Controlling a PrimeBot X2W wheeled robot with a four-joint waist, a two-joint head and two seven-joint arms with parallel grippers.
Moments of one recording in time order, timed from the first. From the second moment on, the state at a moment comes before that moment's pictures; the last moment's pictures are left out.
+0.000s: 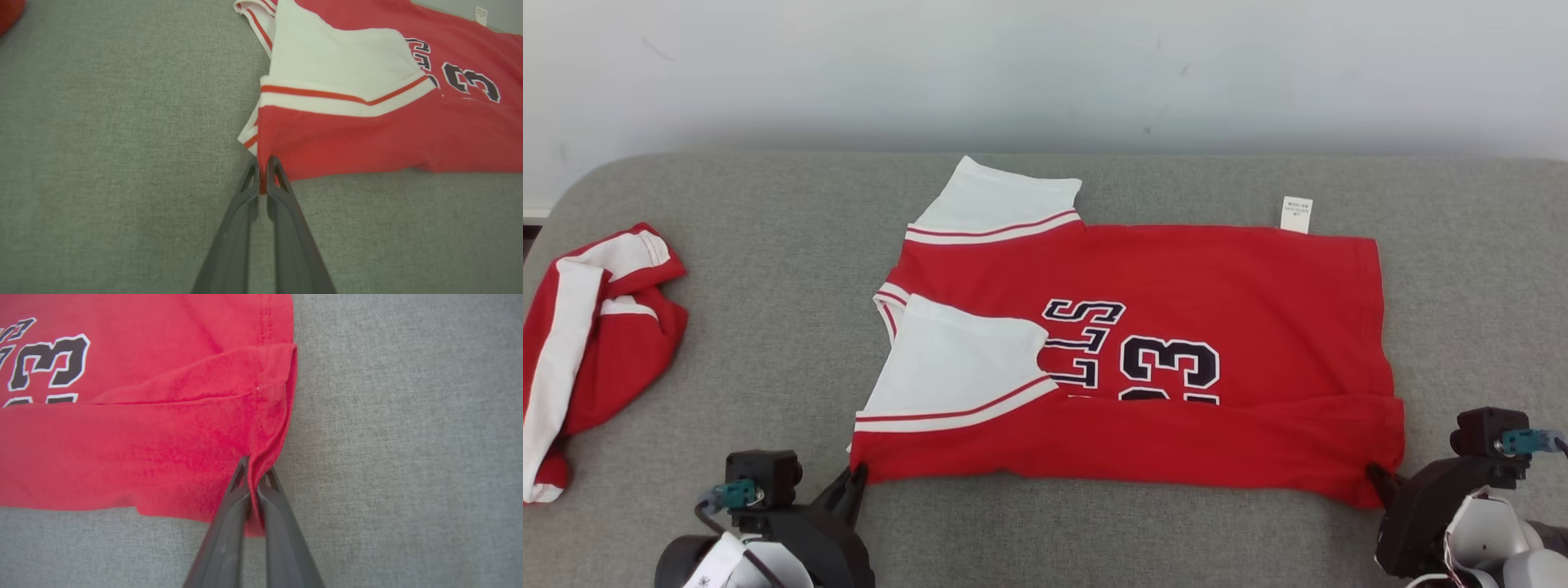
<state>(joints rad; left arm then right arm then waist) -0.23 0.28 -0.49 0.31 -0.51 0.09 0.16 -0.11 -0.05 -0.26 0.26 0.26 0.13 0.55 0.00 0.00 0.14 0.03</state>
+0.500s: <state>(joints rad) -0.04 0.33 -0.49 0.09 -0.55 0.14 0.23 0.10 -0.05 -0.33 -0.03 0.34 0.13 0.76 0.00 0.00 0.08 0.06</state>
